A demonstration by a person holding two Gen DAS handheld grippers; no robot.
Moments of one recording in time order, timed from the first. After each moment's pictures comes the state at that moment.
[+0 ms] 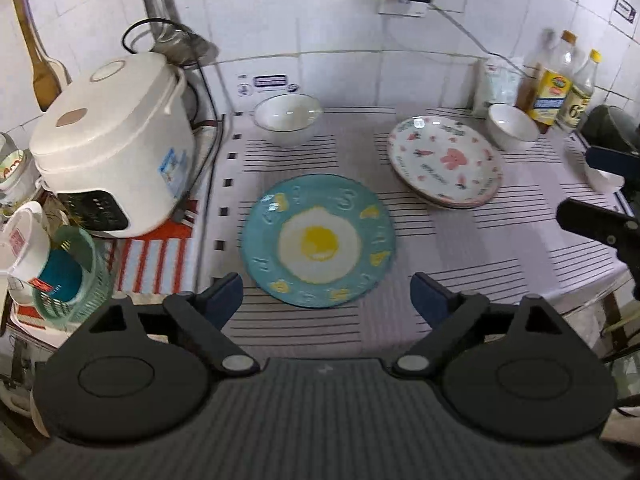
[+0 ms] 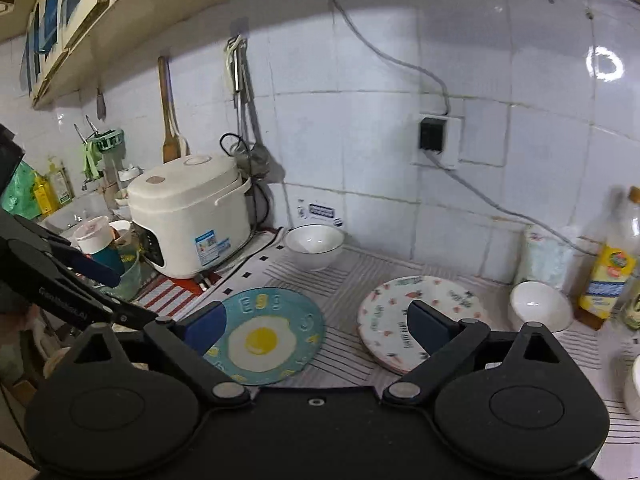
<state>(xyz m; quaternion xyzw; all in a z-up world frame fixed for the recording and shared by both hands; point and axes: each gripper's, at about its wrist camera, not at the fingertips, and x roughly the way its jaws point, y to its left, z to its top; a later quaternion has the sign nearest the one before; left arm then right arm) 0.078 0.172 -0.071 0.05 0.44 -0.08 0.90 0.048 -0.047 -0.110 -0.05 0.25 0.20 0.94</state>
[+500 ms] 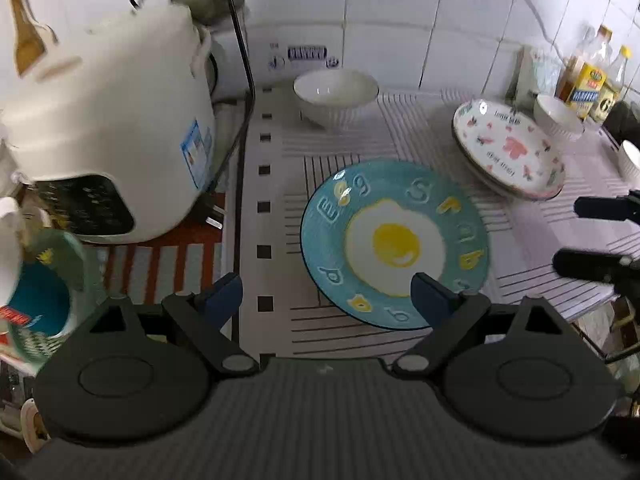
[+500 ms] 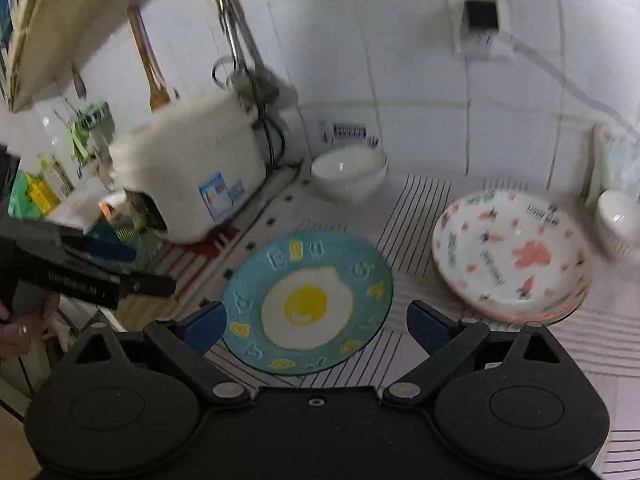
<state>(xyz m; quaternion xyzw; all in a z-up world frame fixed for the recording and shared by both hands) 0.150 0.254 -0.155 0.04 0.44 -0.10 0.89 0.121 0.010 -0.208 0.00 0.36 0.20 0.91</state>
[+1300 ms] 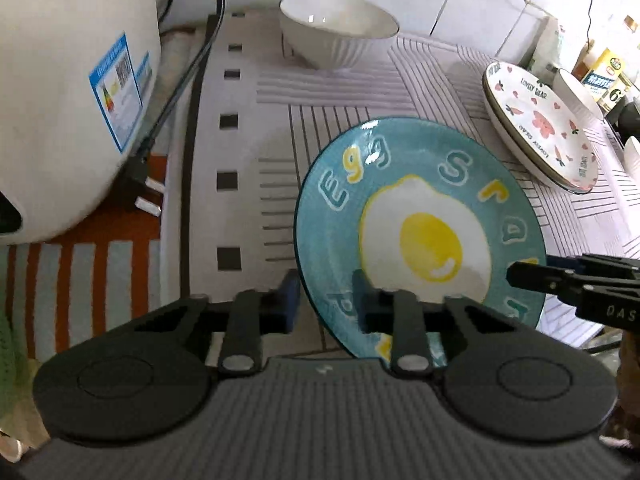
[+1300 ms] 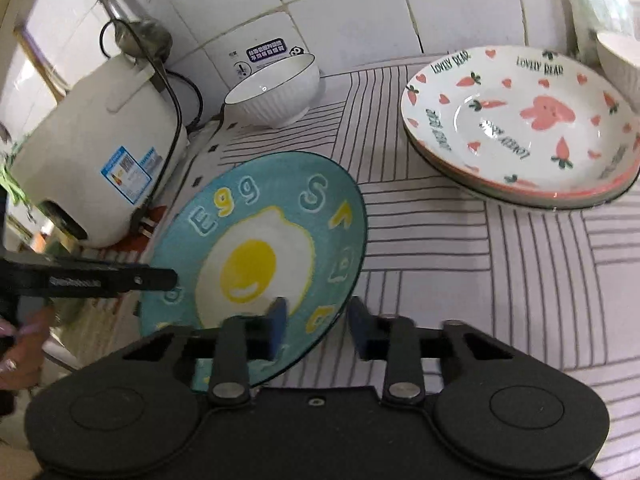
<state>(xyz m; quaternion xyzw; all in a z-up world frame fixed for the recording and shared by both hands) 0.237 0.263 -0.241 -0.01 0.51 -0.16 0.84 0.179 0.005 -0.294 0.14 0.43 0.12 0.89</state>
